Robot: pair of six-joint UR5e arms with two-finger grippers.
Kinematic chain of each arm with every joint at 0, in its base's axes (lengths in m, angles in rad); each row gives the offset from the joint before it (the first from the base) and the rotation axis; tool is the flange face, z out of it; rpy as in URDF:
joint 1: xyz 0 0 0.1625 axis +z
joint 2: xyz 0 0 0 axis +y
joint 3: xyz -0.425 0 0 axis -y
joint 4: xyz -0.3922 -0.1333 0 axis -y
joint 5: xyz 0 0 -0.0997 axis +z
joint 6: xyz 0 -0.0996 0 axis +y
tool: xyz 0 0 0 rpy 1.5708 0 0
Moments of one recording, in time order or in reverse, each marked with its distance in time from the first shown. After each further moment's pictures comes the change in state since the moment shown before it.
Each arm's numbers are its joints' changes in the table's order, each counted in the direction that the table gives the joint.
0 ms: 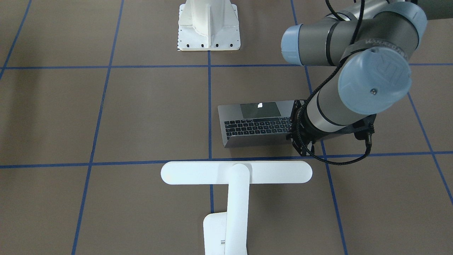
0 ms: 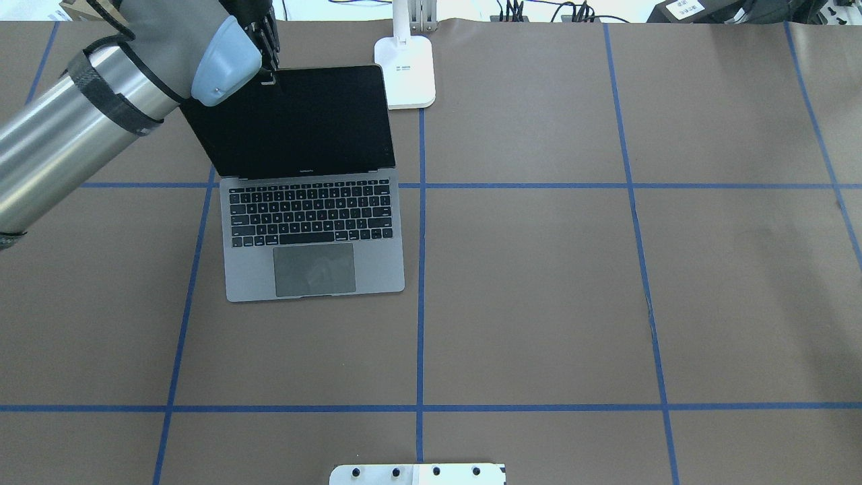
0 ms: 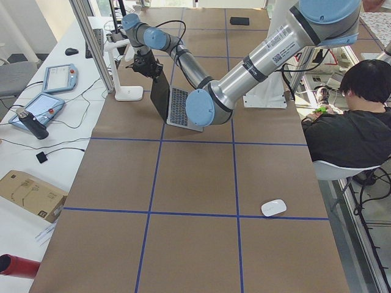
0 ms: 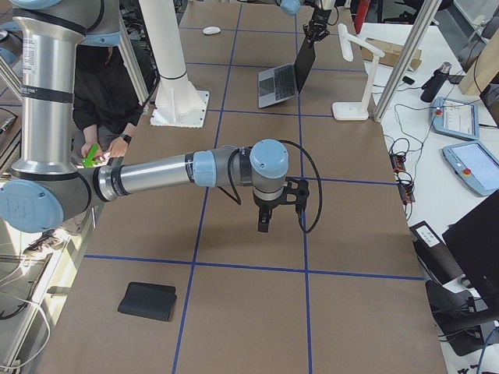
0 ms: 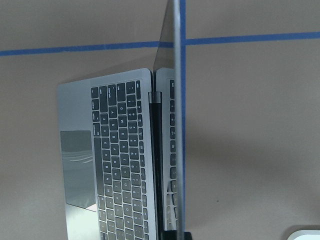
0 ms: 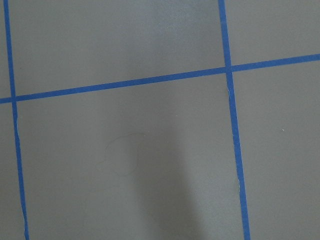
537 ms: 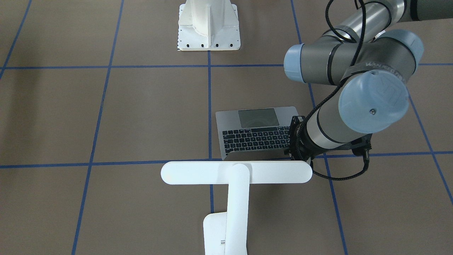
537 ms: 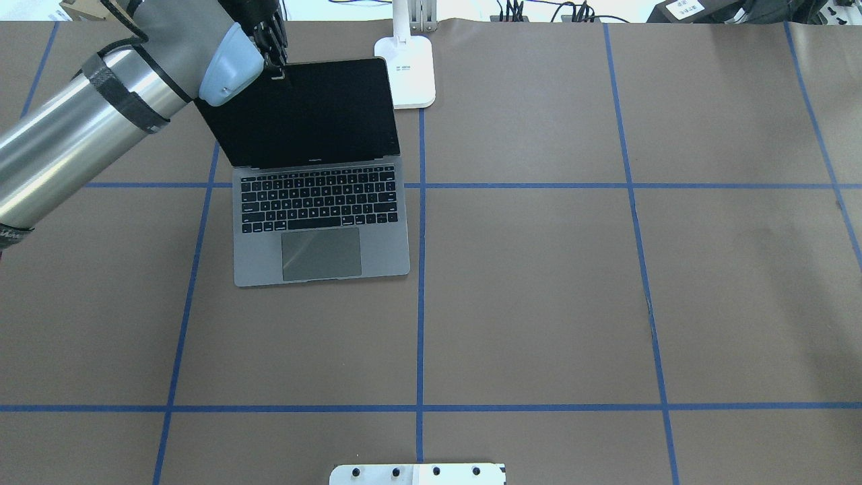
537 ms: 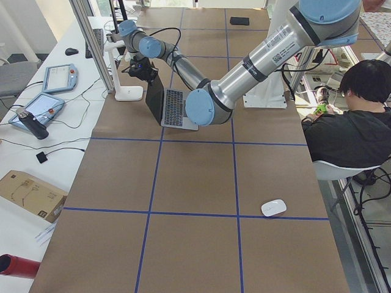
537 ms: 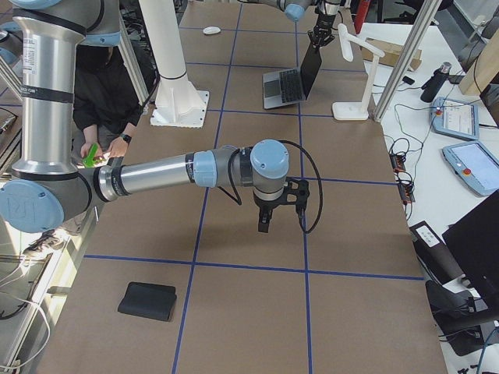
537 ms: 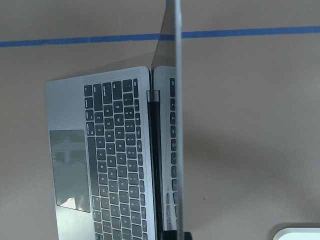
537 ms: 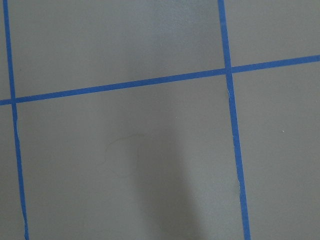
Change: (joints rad) left arm 0.000 0.002 0.092 -0.164 -0.003 0.060; right arm 0.000 -0.001 -0.002 0.000 0.000 0.000
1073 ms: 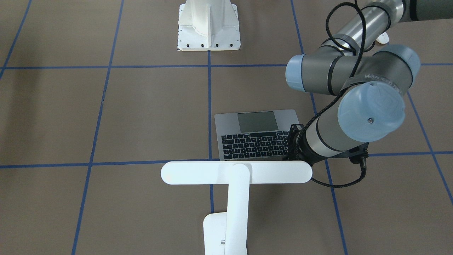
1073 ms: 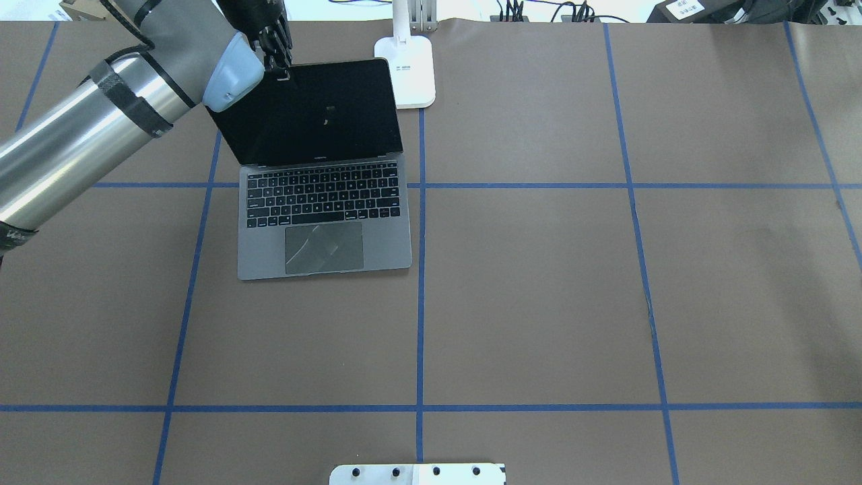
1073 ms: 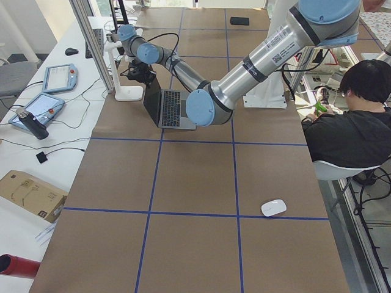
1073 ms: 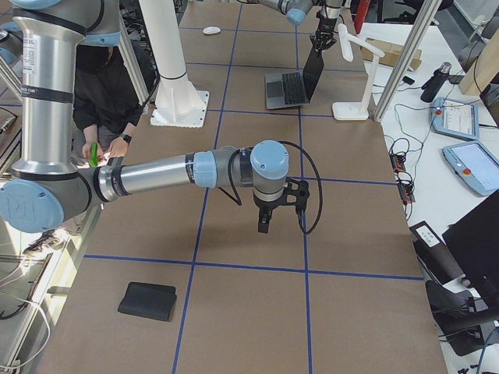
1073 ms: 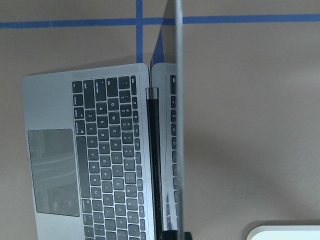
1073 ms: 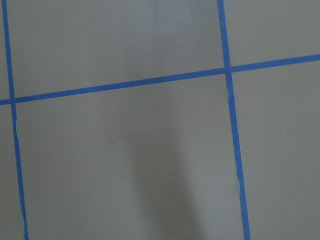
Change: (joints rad) left arm 0.010 -0.006 0.046 -0.098 -0.003 0.024; right arm 0.000 0.001 -0.003 0.000 -0.001 -0.002
